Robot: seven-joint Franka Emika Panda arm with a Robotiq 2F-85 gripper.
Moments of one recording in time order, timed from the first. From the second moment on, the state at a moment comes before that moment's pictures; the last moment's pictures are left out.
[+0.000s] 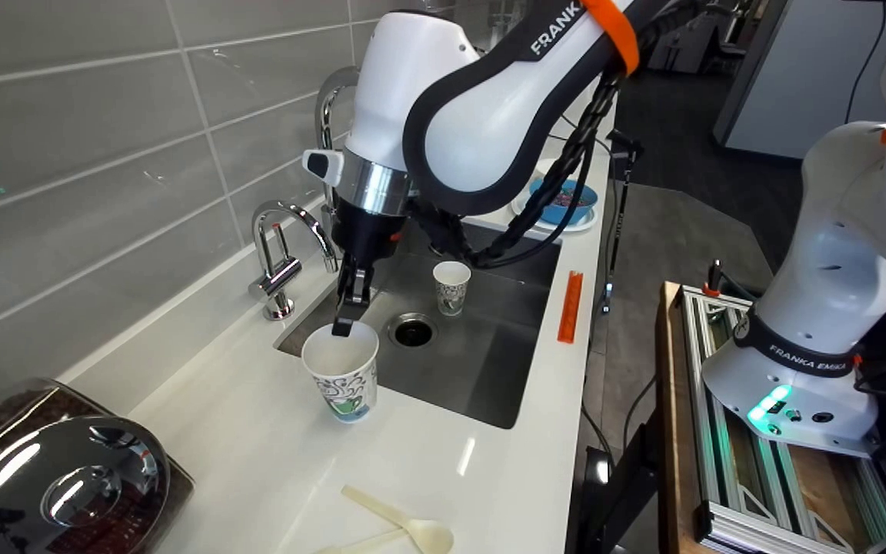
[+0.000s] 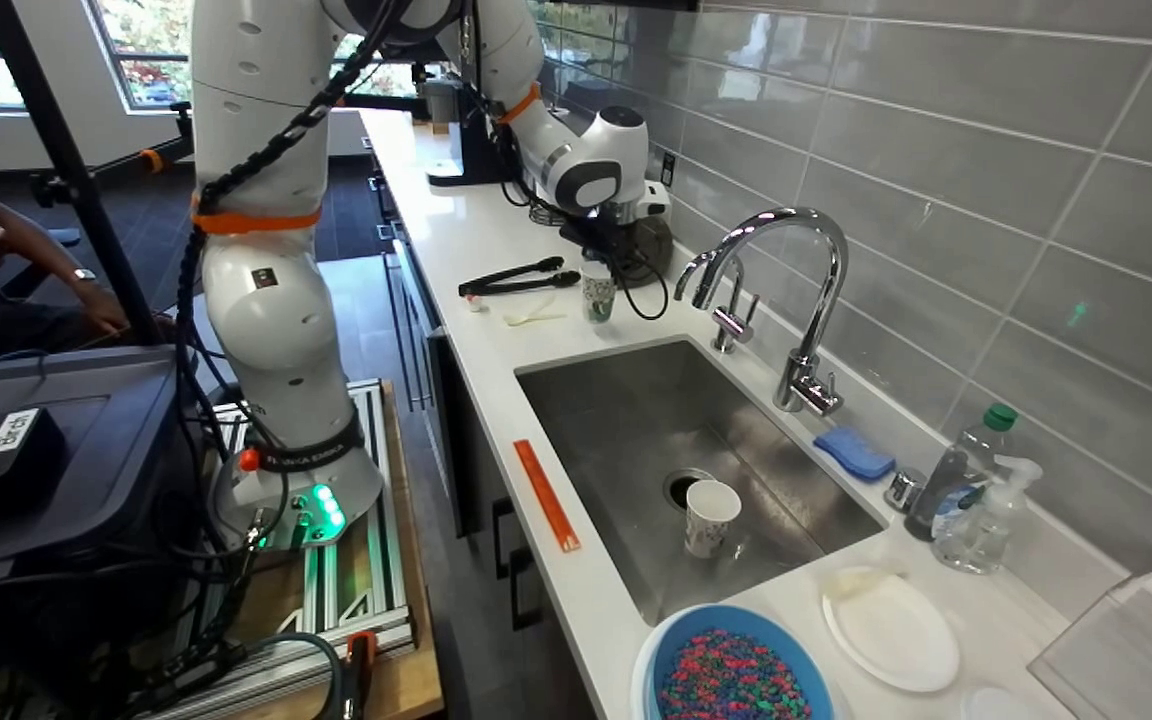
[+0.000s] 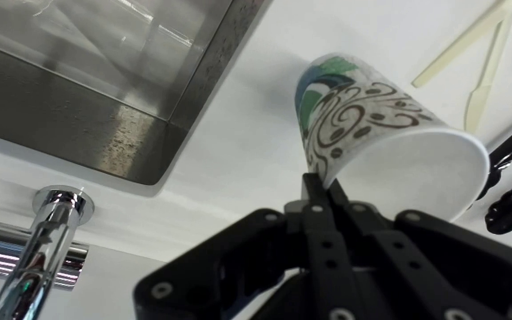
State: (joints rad) arm 0.20 0.23 0.22 -2.23 0.28 2.73 -0.43
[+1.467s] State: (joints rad) arm 0.13 0.31 0.31 -2.20 0.24 2.79 -0.43
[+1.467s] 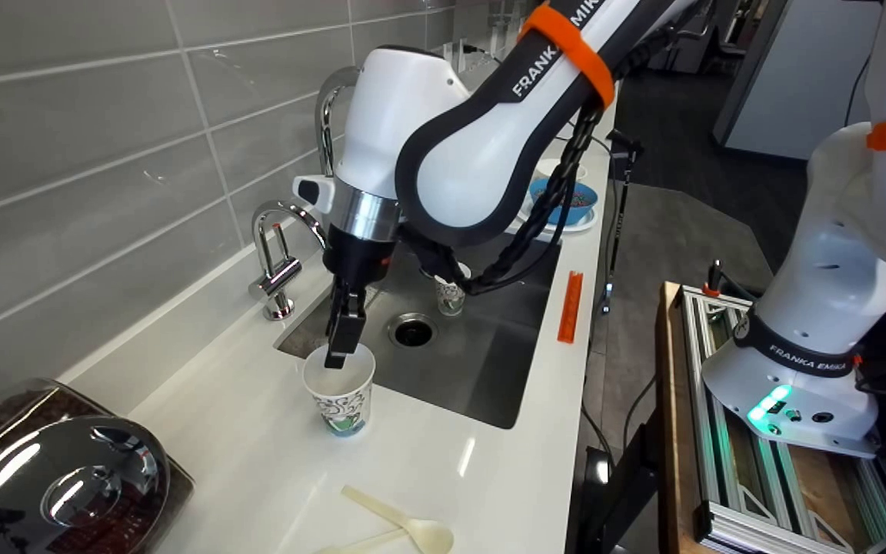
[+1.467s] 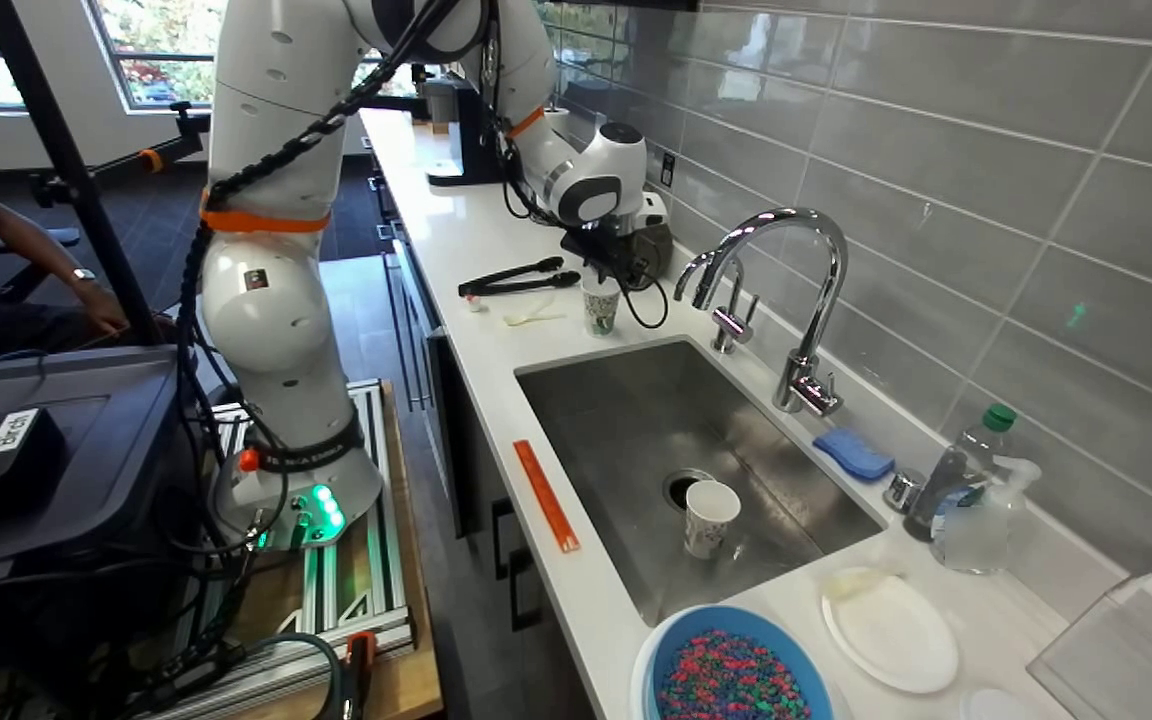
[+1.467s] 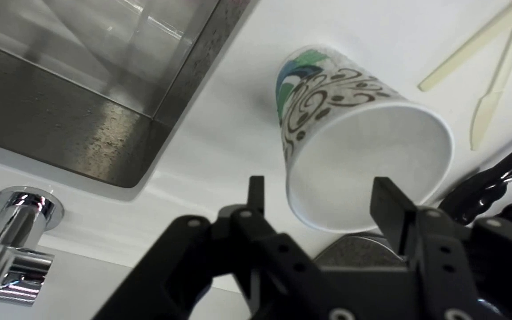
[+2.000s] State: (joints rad) arm 0.10 0.23 0.35 -2.21 0.24 2.78 -0.43
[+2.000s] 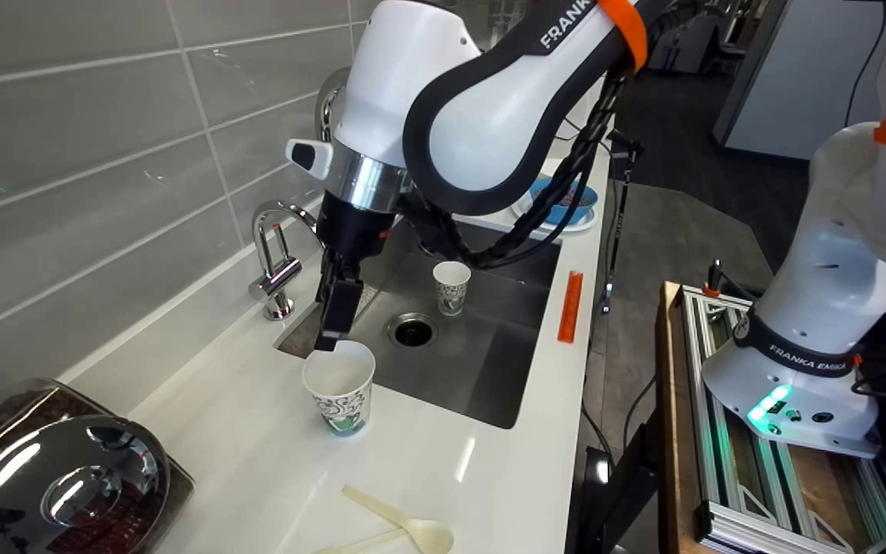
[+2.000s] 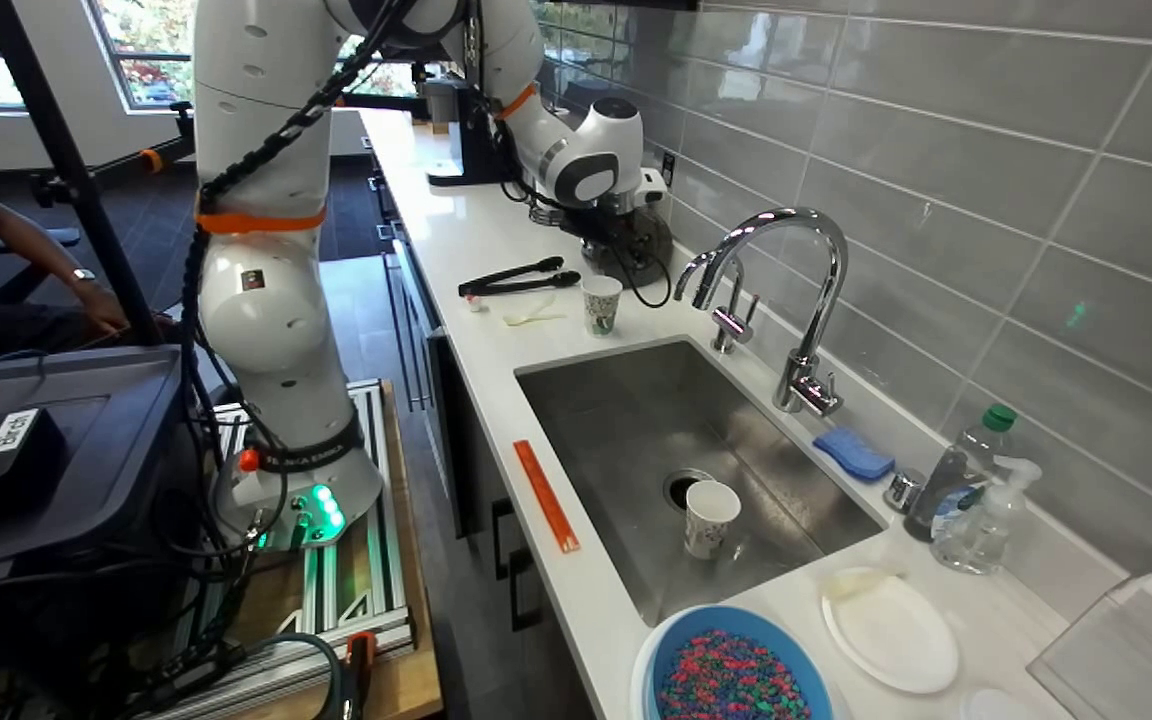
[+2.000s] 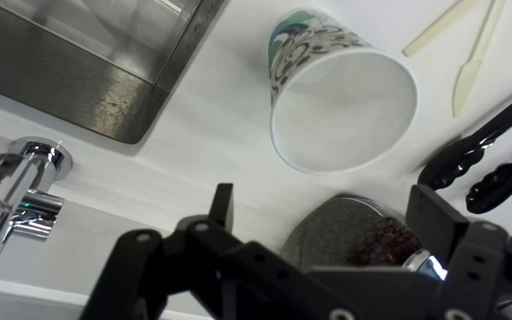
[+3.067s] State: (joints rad) arm 0.12 -0.12 0.20 -2.51 0.33 2.66 -0.43
